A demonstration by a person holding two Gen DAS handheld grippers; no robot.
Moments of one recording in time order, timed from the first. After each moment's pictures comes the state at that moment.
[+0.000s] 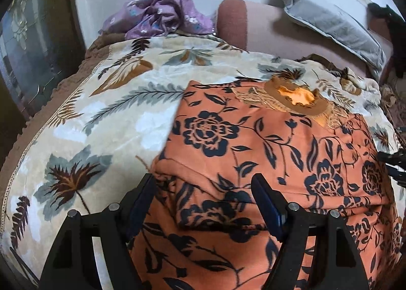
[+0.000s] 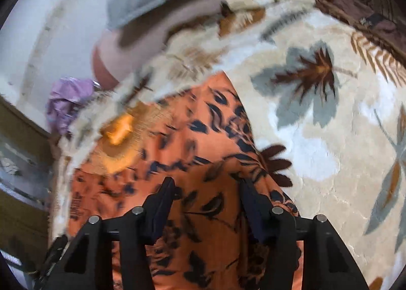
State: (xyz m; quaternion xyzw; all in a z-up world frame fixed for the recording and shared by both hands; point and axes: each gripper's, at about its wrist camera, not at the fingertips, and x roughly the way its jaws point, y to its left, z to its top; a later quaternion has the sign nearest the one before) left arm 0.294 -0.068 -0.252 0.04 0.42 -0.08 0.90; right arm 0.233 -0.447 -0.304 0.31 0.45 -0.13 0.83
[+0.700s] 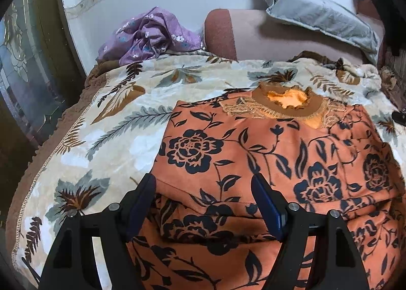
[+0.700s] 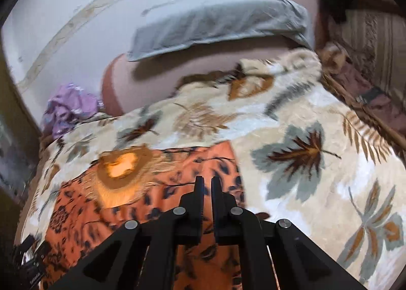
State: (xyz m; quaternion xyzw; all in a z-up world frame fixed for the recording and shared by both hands) left arm 0.286 -0.101 -0.247 0.11 0.37 -0.06 0.92; right arm 0.246 -0.452 -0.256 0.22 0.37 -0.16 0.89
